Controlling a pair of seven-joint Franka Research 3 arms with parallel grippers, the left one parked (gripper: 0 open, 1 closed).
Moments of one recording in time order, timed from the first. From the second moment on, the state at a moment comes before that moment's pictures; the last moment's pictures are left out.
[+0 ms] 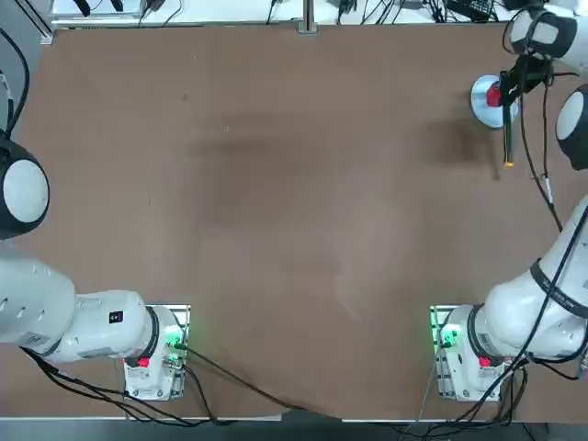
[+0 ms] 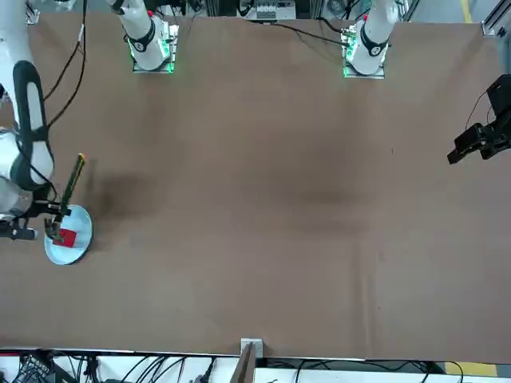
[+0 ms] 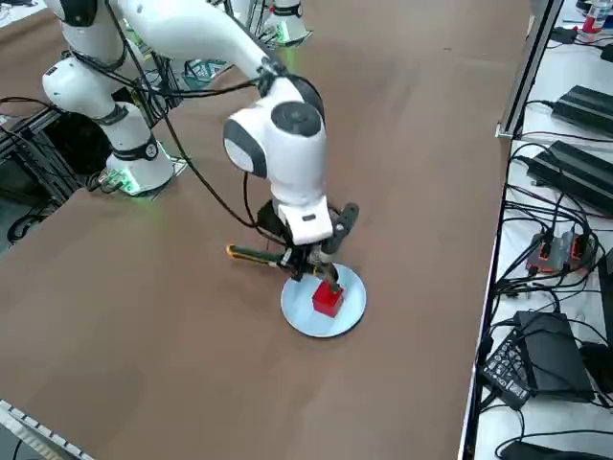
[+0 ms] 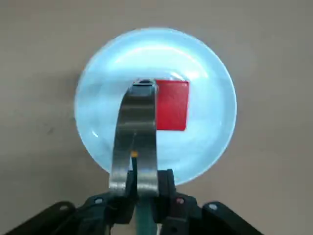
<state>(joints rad) -0.16 0.59 -0.18 -1.63 0.05 2.17 -0.27</state>
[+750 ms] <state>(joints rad) 0.14 0.42 -0.15 -1.64 0.16 1.98 -0.08</state>
